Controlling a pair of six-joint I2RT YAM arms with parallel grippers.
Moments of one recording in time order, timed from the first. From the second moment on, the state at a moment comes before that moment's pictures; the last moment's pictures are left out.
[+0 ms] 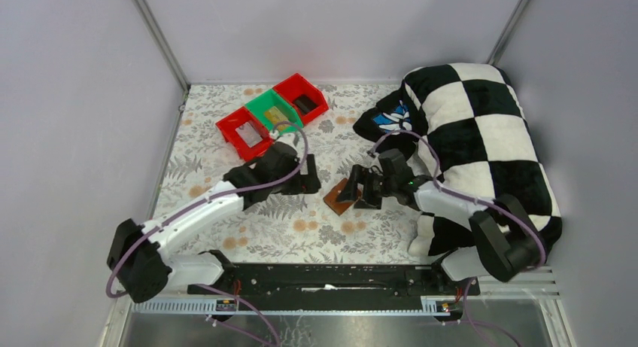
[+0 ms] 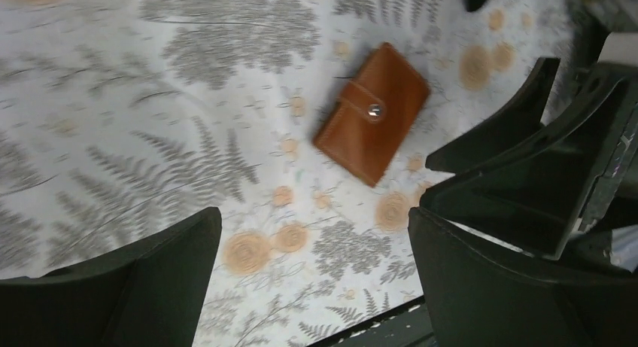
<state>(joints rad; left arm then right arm) -0.72 1.19 0.92 -0.53 -0.10 -0.68 0.57 1.47 0.67 -0.04 -0.51 0.79</state>
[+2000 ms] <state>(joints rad) -0.92 1.92 1.37 -0.48 -0.17 -0.36 0.39 1.22 0.45 -0.12 -0.41 0.91</state>
